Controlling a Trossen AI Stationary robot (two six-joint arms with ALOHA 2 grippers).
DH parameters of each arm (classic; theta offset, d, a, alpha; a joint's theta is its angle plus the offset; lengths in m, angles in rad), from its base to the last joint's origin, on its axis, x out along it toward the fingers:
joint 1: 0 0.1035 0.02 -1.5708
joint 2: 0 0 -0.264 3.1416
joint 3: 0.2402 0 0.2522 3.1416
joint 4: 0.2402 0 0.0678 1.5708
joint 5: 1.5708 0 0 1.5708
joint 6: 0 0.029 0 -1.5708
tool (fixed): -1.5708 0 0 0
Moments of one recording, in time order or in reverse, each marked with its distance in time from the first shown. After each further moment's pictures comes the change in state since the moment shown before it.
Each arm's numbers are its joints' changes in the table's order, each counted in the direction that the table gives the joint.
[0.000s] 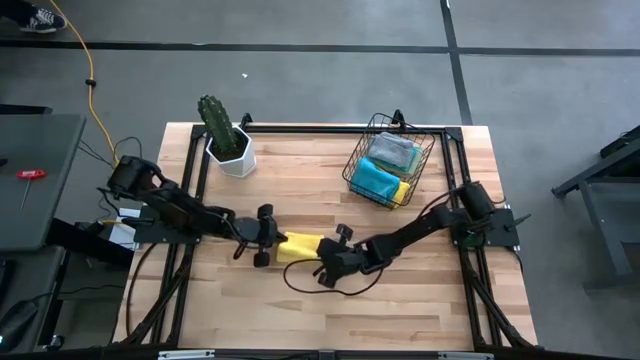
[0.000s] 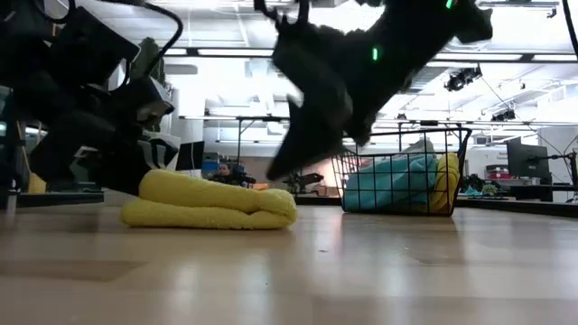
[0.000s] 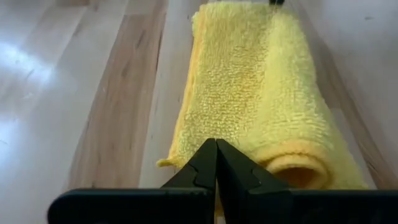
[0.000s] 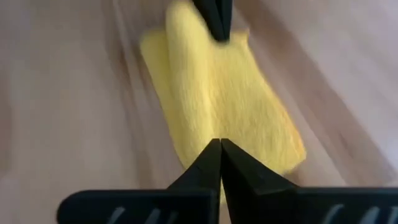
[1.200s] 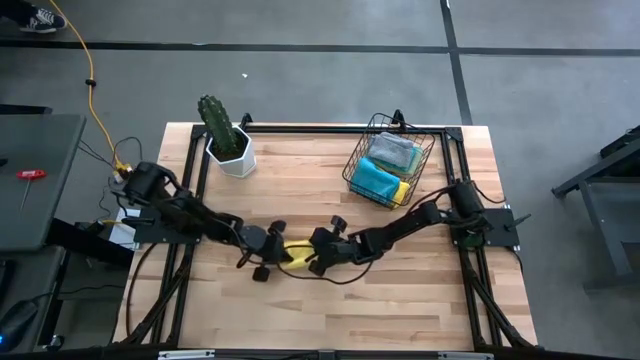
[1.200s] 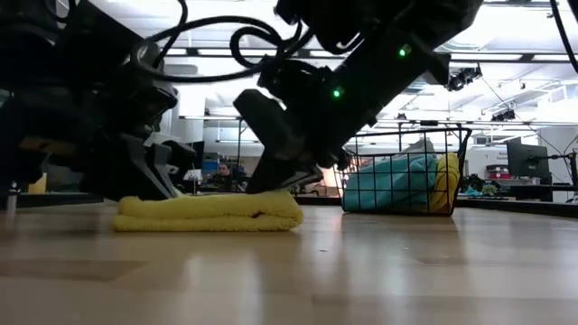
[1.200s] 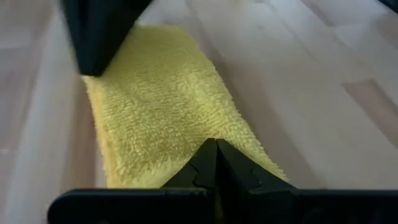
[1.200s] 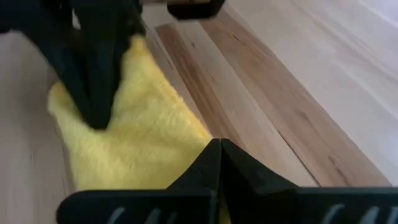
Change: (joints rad) left arm -0.066 0.138 0.085 -0.107 -0.199 0.067; right arm -0.076 0.060 0.000 -0.153 -0.041 -0.014
